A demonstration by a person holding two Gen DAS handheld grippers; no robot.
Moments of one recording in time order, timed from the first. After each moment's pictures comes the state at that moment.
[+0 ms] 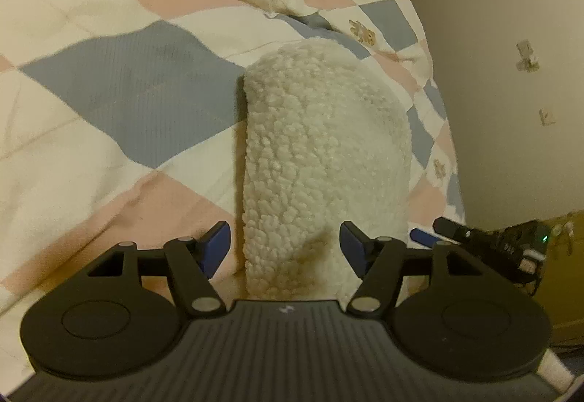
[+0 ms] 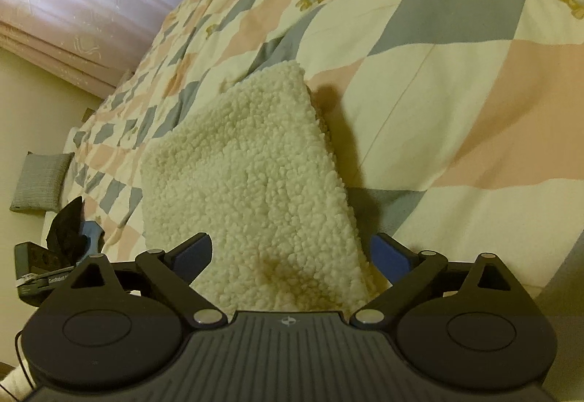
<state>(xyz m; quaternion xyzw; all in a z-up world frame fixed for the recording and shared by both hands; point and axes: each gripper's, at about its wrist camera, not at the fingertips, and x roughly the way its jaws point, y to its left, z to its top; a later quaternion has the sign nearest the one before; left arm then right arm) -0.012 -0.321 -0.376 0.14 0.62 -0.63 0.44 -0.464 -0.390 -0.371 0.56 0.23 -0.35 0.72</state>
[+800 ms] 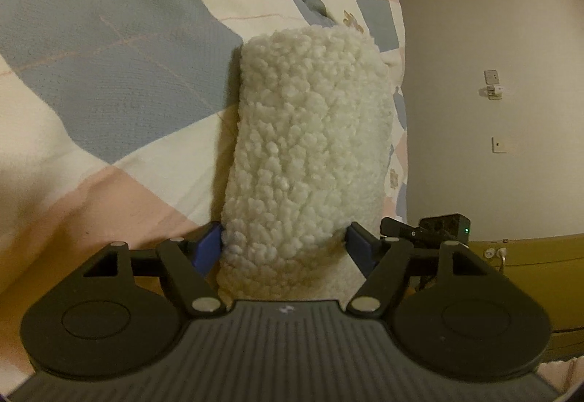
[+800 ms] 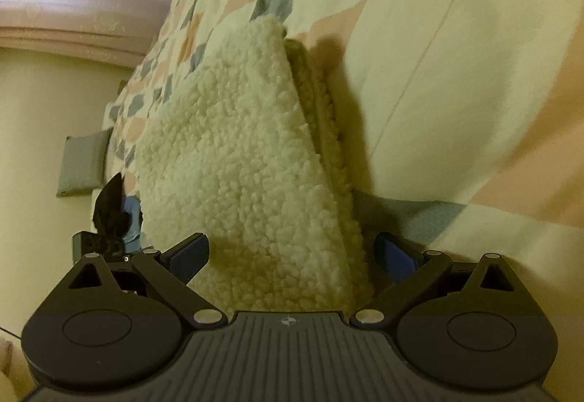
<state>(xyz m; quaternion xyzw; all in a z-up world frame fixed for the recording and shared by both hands) -0.004 -0.353 -0.438 0.05 0.70 -0.62 0.34 -0.456 -0.456 -0.436 0.65 0.23 -0.22 0.70</state>
